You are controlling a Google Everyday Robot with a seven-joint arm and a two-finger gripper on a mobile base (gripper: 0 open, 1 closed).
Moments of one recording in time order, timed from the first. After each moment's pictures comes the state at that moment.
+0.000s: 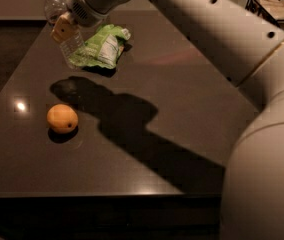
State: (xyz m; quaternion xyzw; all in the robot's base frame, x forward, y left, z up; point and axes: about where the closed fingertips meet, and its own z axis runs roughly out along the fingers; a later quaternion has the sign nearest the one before) arm 0.668 0.190 0.980 -0.52 0.74 0.21 0.37
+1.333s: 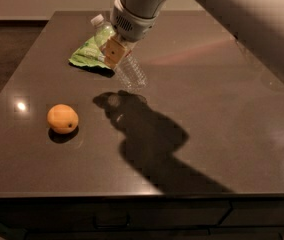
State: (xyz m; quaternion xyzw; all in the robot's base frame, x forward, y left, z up) arm 0.605 0.053 0.945 -0.51 0.83 0.08 0.22
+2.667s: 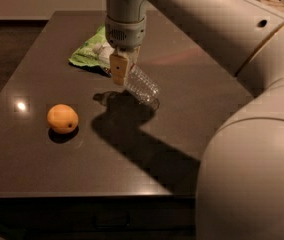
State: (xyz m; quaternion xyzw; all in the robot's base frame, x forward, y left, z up) arm 0.596 0.038 0.898 -0.58 0.81 0.02 0.05
